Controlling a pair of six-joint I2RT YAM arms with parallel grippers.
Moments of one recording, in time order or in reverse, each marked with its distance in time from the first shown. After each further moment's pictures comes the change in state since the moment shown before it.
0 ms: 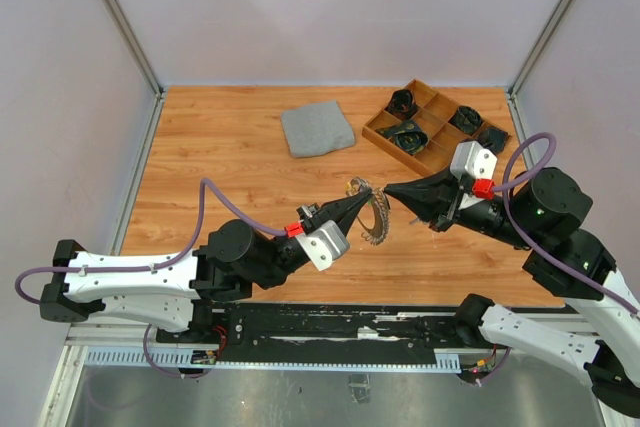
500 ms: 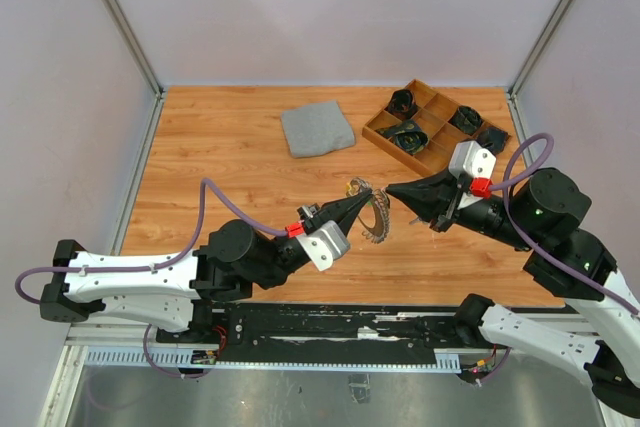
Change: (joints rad) left arm 0.000 0.000 0.000 -0.003 0.000 0.000; right arm 0.000 -0.003 0.000 -0.026 0.027 0.000
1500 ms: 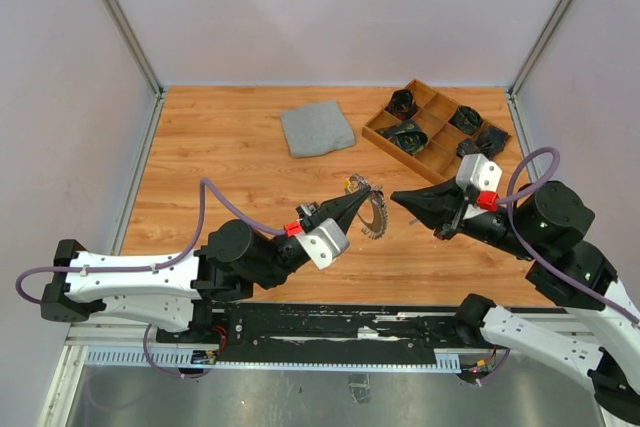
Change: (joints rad) left arm 0.000 0.006 0.000 0.027 -0.020 0.008; right arm 0.000 -0.070 -0.086 0.023 0.006 -0.001
